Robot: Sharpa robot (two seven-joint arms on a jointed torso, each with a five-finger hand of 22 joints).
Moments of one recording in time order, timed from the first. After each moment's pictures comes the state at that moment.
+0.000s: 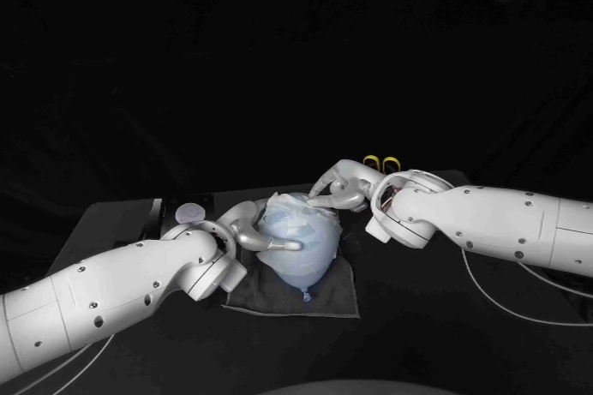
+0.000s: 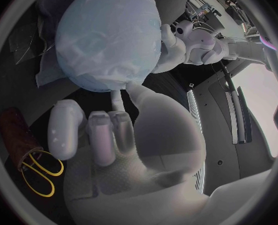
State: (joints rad) left arm 1.10 -0.64 -0.05 1.49 -0.76 -0.36 -0.22; left_hand 1.48 -0.31 -0.23 0.30 0.06 0.10 0.13 0.03 0.02 0.08 0.29 0.01 0.01 0.07 0.29 0.02 0.02 0.07 0.12 0.30 0.03 0.02; right arm 1.27 -0.80 -0.17 1.52 -0.95 -0.37 -0.12; right_hand 1.25 -0.10 0.35 0.07 0.04 0.98 0.13 0.17 0.39 1.45 0.05 1.57 1.31 1.47 -0.01 1.57 1.31 0.06 1.44 0.10 1.31 1.31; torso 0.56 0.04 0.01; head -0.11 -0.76
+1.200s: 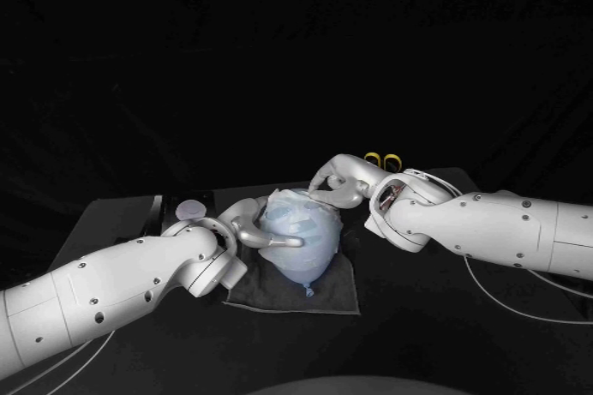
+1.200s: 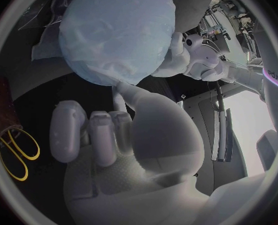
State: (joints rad) left arm 1.10 -0.64 -0.05 1.49 -0.76 -0.35 -0.22; left_hand 1.48 -0.31 -0.23 0.30 0.06 0.10 0.13 0.03 0.02 0.08 0.29 0.01 0.01 0.07 0.29 0.02 0.02 0.07 0.12 0.30 0.03 0.02; right arm 1.25 -0.80 -0.17 1.54 -1.19 -0.50 -0.09; right_hand 1.32 -0.01 0.49 -0.01 0.05 1.09 0.09 0.24 0.40 1.46 0.02 1.57 1.31 1.46 -0.05 1.56 1.31 0.06 1.45 0.06 1.32 1.31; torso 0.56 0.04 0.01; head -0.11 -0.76
